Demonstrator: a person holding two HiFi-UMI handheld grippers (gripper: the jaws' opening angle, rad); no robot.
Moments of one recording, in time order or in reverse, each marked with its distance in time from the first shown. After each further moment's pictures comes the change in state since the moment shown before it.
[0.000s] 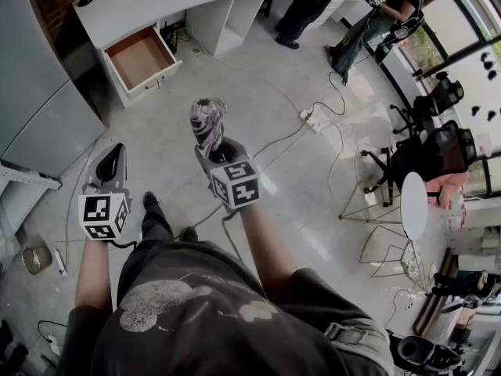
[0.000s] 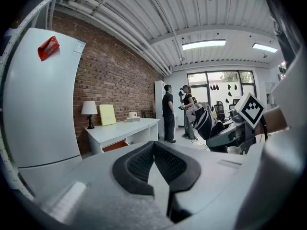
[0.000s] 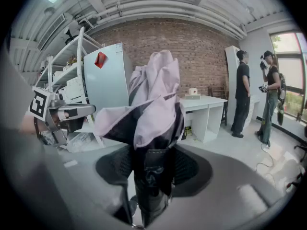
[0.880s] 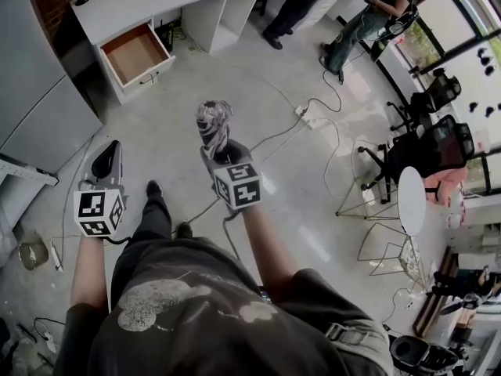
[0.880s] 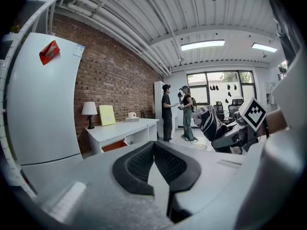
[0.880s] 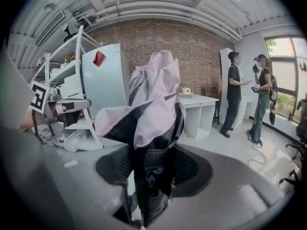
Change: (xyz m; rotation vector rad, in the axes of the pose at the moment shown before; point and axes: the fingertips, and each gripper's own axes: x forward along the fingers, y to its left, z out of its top) left arm -0.015 -0.027 0.002 0.001 -0.008 0.006; right arm -0.043 -0.024 -0.030 0.003 0.012 -0.064
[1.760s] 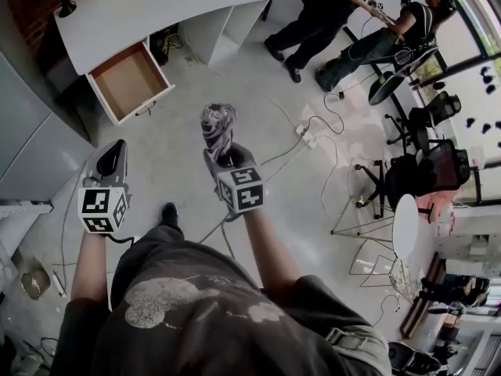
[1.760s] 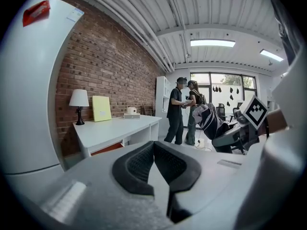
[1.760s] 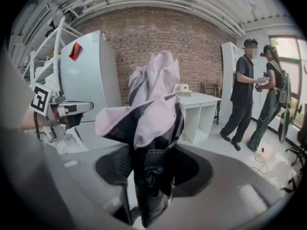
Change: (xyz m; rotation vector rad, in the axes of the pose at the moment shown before) left arm 0.201 0.104 0.003 -0.065 0.038 -0.059; right arm 0.171 -0.078 0.092 0.008 0.054 -0.041
